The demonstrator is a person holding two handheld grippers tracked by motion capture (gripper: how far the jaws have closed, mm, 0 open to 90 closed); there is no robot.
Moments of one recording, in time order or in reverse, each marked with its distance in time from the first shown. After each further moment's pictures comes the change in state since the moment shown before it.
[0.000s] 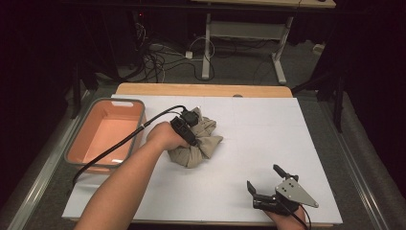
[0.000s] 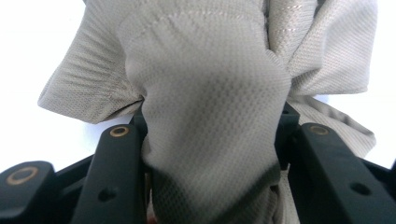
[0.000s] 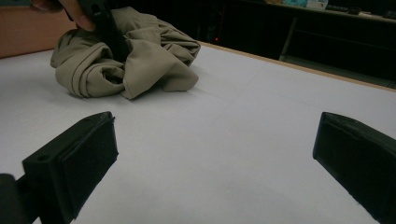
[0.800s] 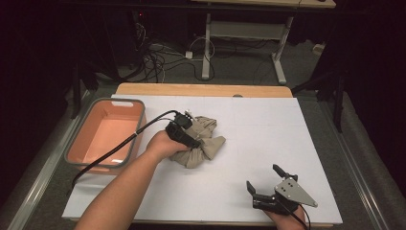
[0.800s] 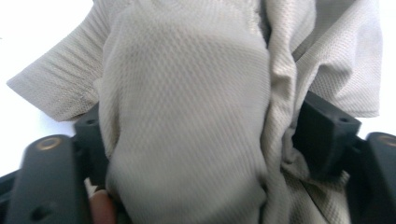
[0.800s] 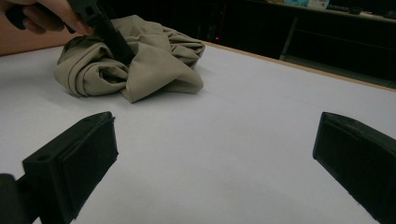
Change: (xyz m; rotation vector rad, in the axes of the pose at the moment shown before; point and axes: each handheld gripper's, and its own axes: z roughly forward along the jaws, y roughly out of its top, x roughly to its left) left arm 0.018 -0.014 -0.002 -0.185 -0.121 -0.111; right arm 0.000 0.000 0.001 0.005 0.000 -0.005
